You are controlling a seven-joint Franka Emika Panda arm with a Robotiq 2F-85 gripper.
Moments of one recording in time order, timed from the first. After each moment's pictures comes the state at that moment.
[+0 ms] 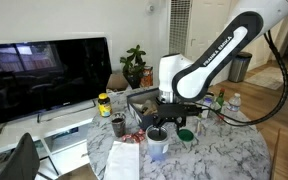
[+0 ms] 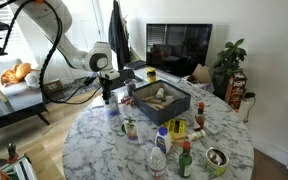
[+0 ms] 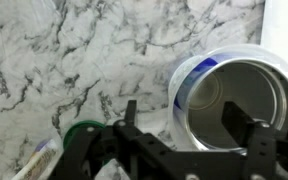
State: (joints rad) arm 0.28 0.40 0.11 -2.13 0.07 2.50 1.06
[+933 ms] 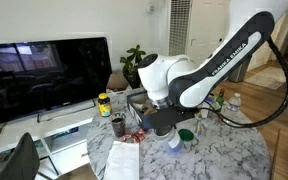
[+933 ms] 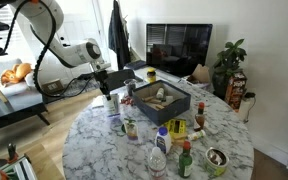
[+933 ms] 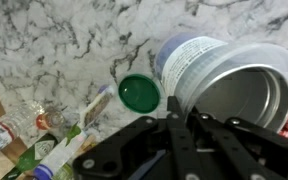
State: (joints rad) arm 0.48 0.42 0.02 -1.97 -0.37 2.13 1.46
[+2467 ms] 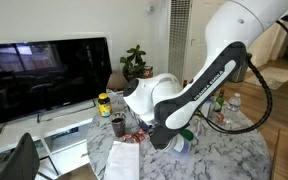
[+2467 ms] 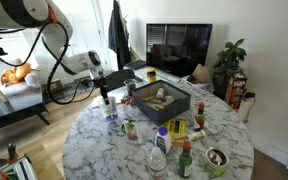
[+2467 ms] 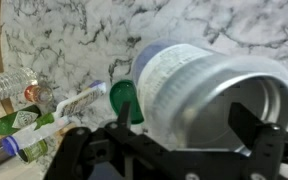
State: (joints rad) arm 0.47 0.63 0.09 -1.78 -0.44 1.96 1.27
